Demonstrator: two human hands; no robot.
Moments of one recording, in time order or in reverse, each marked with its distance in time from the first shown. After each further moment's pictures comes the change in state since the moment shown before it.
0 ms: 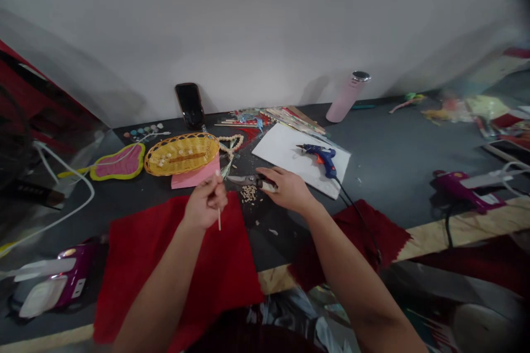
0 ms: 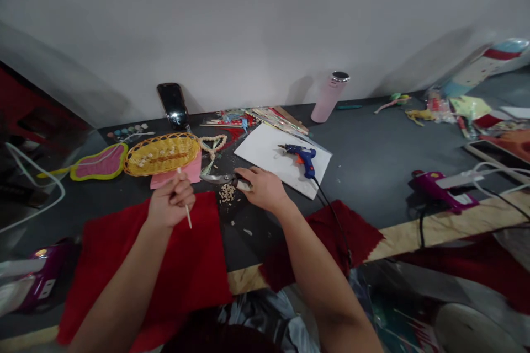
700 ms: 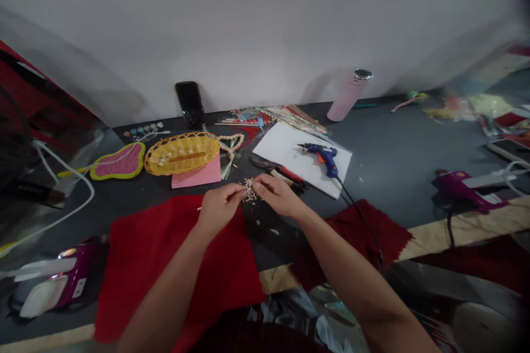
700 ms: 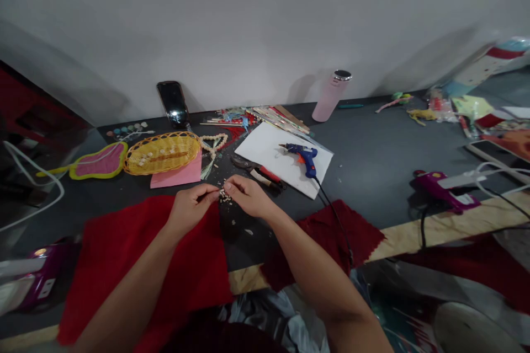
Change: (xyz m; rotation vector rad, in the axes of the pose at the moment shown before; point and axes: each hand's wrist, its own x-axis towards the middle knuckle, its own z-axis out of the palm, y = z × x) left_hand -0.005 -0.027 0.006 1.360 -0.007 0.420; right_hand 0.000 -0.029 0.006 0.725 -0.048 -0.049
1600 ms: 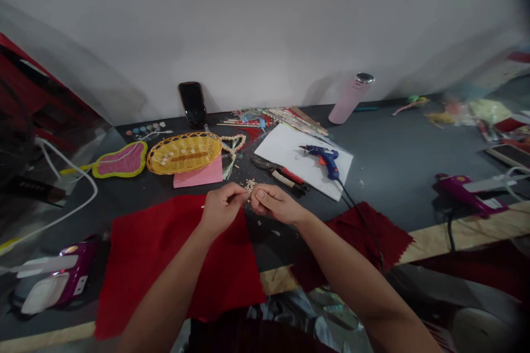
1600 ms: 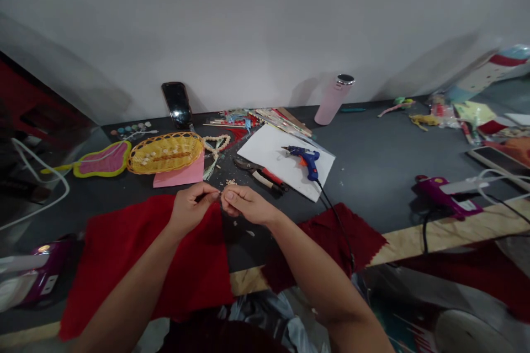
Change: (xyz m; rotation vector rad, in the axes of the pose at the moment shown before) left_hand -0.002 0.006 0.000 -0.104 0.060 0.047; right_hand -0.004 0.007 0.016 0.645 -0.242 0.059
